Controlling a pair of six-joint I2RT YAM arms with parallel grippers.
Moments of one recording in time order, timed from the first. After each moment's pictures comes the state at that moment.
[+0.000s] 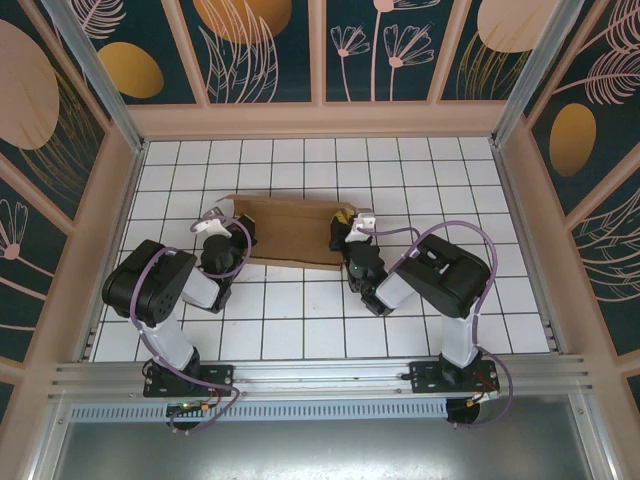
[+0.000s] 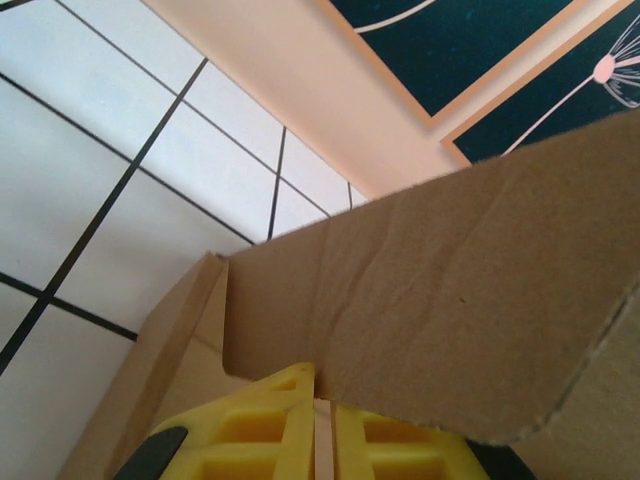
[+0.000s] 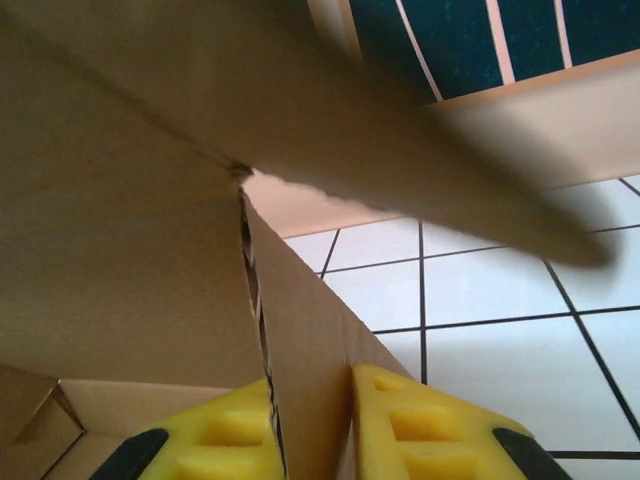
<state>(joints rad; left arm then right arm) -0.36 1.75 0.34 1.26 -0.15 -0.86 0.86 1.92 0.57 1.37 0.61 0.27</state>
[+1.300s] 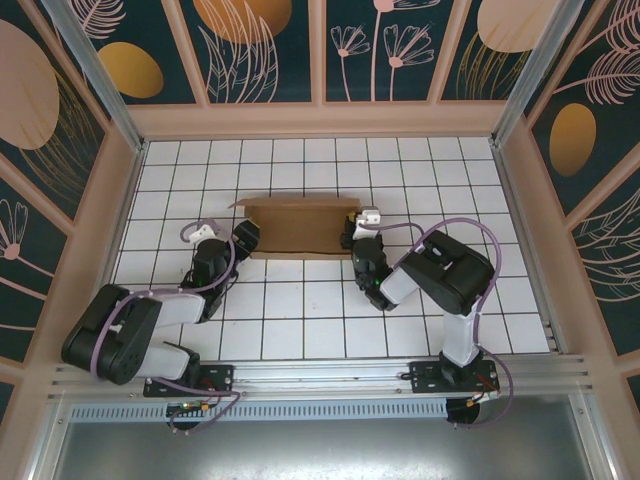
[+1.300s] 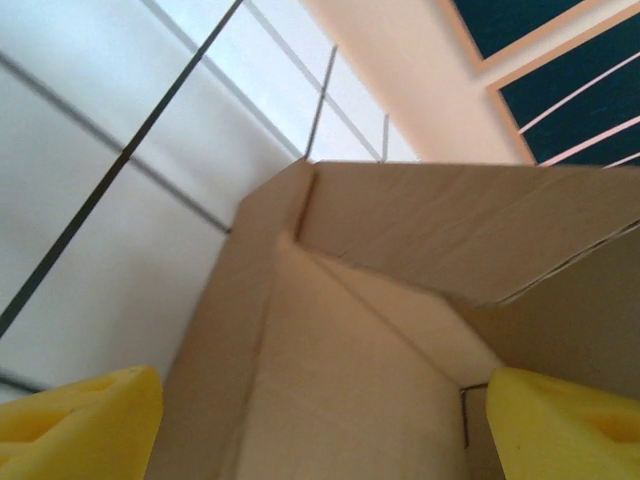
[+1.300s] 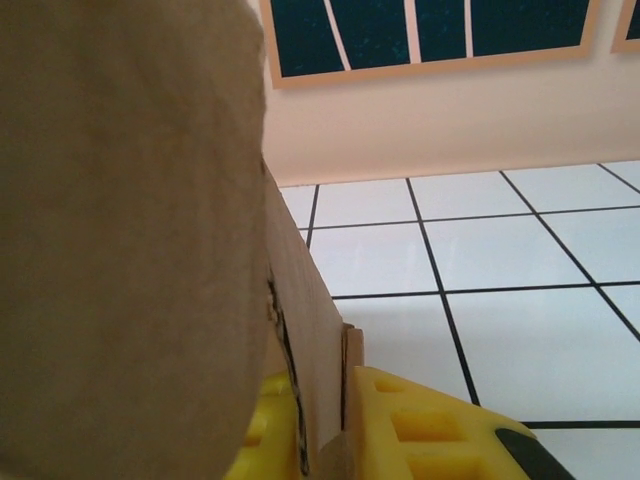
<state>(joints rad) -0.37 1.37 0.26 0.75 -0.10 -1.03 0.78 1.91 0.56 1.26 0.68 0.17</state>
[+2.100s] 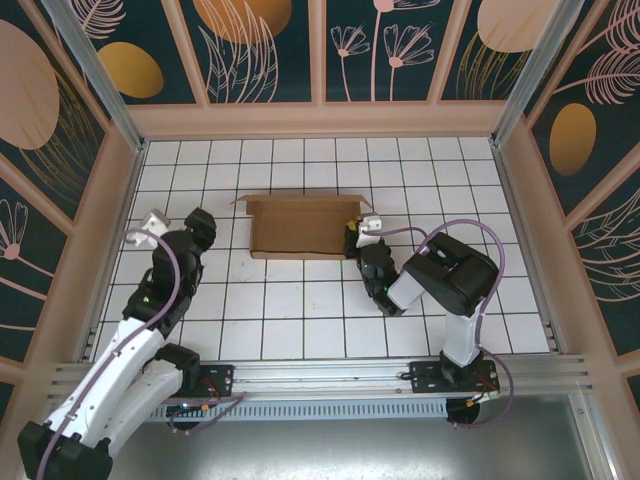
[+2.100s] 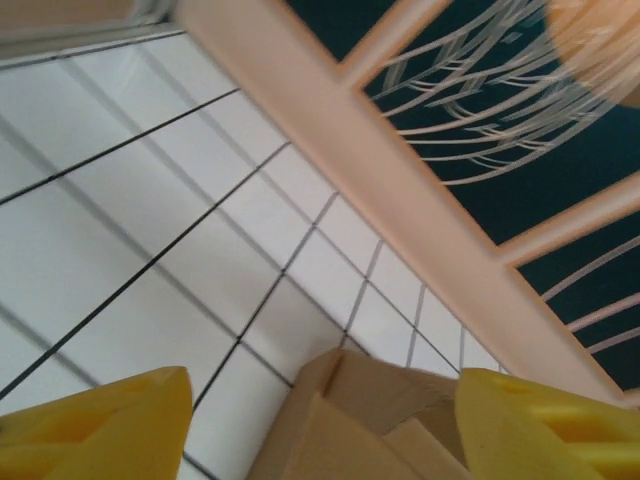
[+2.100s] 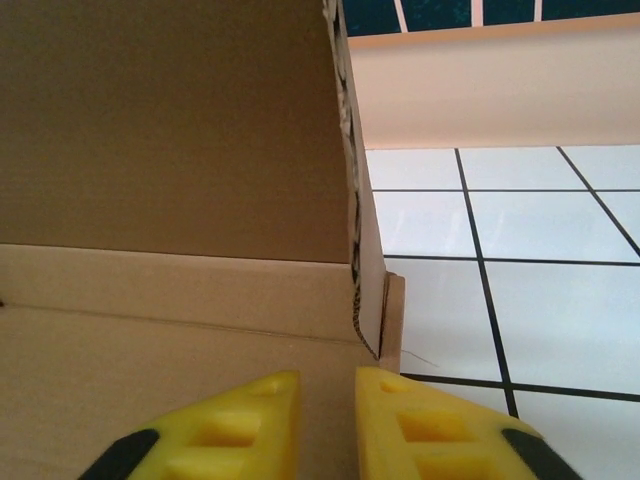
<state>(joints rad) -0.37 0.73 0.61 -0.19 -0.45 -0.91 0.76 1.88 0.46 1.30 0.52 0.16</state>
